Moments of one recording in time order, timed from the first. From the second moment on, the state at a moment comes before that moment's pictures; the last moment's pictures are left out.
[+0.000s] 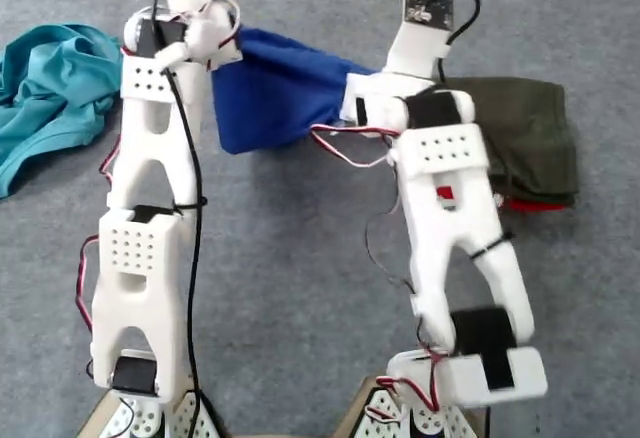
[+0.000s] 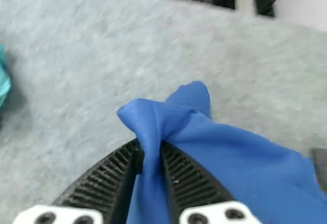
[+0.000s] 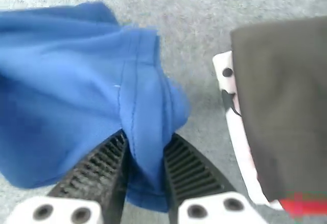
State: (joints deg) left arm 0.7 44.9 -72.7 83.6 16.6; right arm -8.6 -3.6 6.8 57.9 -18.5
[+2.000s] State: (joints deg) left arm -15.4 44.8 -66.4 99.3 12.4; right arm -14.1 65.5 -93.0 98.6 -13.0
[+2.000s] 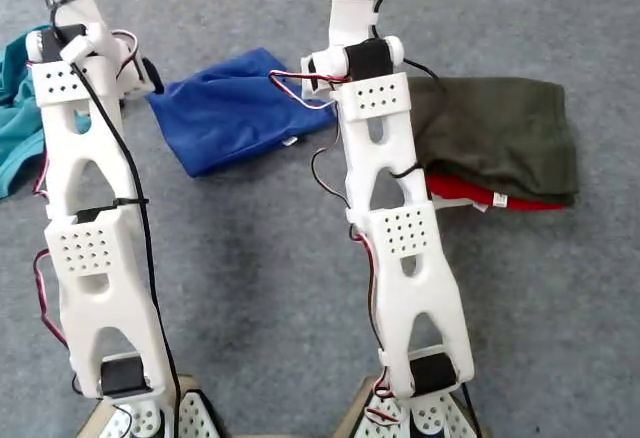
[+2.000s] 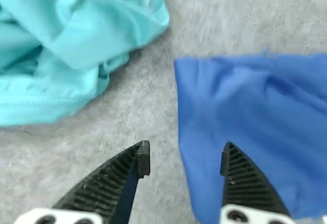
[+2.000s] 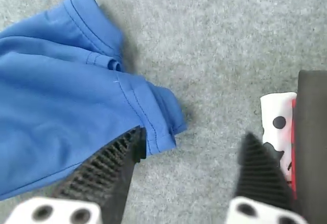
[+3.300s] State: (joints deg) left arm -9.2 54.7 -52.2 90.4 24.0; right arm -11.3 63.7 -93.1 99.0 -11.1
